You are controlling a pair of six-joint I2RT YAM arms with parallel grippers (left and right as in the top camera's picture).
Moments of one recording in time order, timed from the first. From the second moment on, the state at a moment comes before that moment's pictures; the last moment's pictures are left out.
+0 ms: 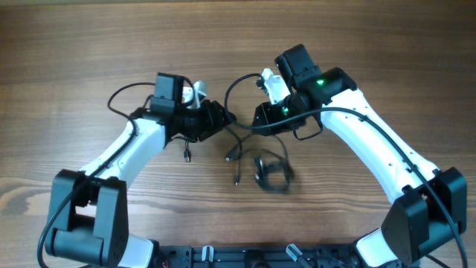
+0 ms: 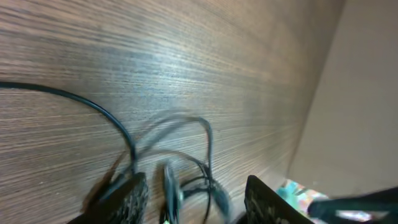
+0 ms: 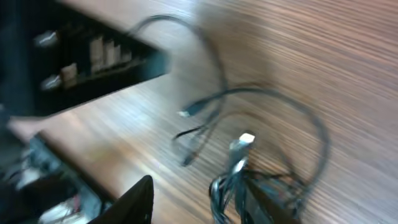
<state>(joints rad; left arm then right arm) -0.23 1.65 0.92 -0.32 0.70 -0.67 0.47 1.70 1.39 -1.00 -0.38 0.21</state>
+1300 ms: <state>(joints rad) -0.29 1.58 0.93 -0.53 0.66 -0.46 0.45 1.69 0.85 -0.33 -0.22 0.20</state>
